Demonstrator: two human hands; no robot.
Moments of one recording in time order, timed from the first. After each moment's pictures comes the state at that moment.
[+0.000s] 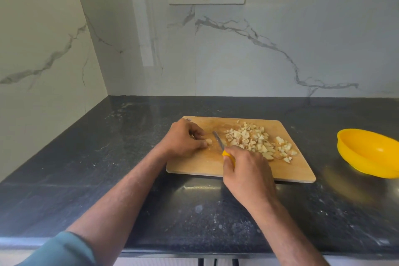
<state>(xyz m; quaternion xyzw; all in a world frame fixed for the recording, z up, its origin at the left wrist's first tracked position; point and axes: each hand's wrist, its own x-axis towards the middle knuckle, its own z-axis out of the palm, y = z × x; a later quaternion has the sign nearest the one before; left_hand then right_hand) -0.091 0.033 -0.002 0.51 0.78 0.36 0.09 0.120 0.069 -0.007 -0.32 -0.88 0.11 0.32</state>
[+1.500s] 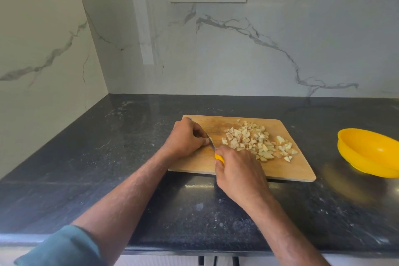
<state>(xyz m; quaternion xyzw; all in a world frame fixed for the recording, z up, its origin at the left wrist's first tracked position) -0.087 0.043 -0.010 0.48 0.79 0.37 0.07 0.112 0.061 -0.003 -0.28 -0.92 0.09 0.27</state>
